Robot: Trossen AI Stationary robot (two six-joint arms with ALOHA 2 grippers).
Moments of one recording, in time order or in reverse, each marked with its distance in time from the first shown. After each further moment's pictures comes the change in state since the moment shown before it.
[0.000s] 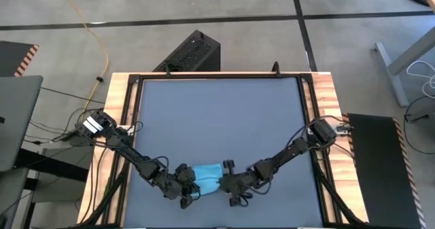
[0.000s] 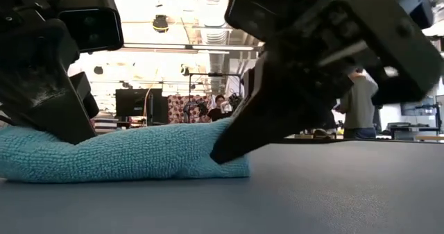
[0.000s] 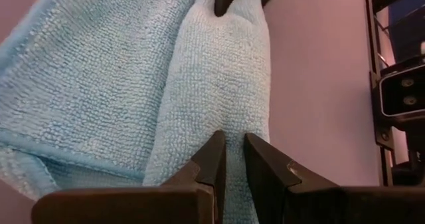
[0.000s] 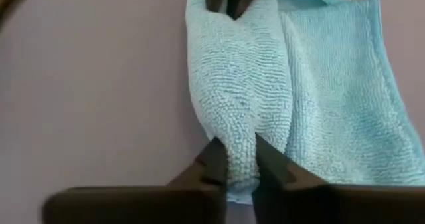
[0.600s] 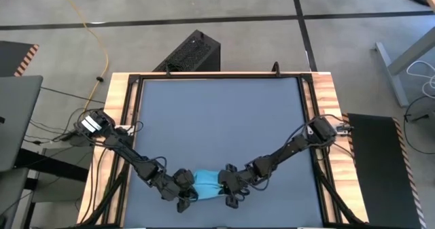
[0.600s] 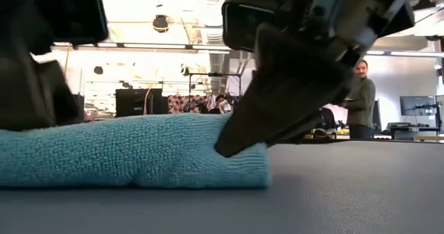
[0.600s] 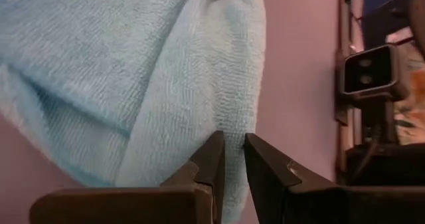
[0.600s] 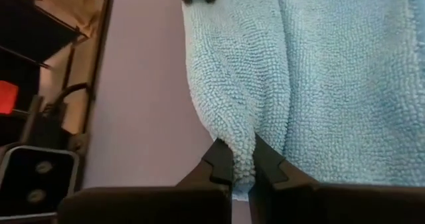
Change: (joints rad) left arm -0.020 -0.023 0.000 0.009 0.104 -0.081; right arm -0.039 -0.019 0.000 0.022 -0.271 0.454
